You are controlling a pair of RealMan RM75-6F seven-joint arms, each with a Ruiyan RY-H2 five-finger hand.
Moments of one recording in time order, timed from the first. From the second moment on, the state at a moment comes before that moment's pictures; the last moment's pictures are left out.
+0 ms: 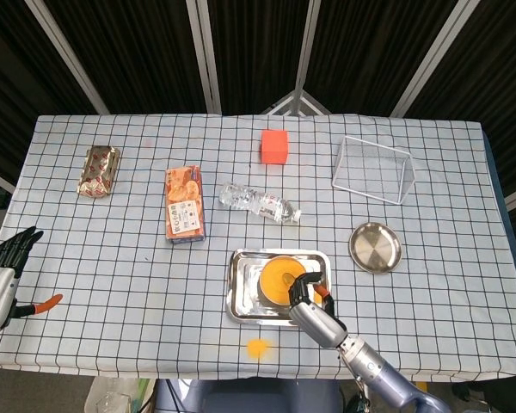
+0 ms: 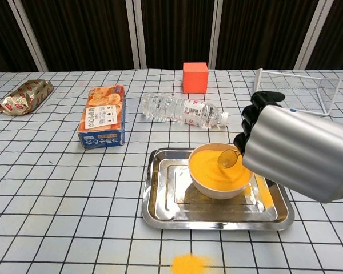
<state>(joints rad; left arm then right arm) -0.12 -1.10 -0.05 -1.69 1.49 1.45 -0.17 0.42 -1.52 0.04 -1.64 -1.89 1.15 -1.71</state>
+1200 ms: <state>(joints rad) -0.12 -1.09 -0.05 -1.70 1.48 1.44 -0.18 0.32 -1.41 0.19 -1.69 -1.69 1.30 -1.48</state>
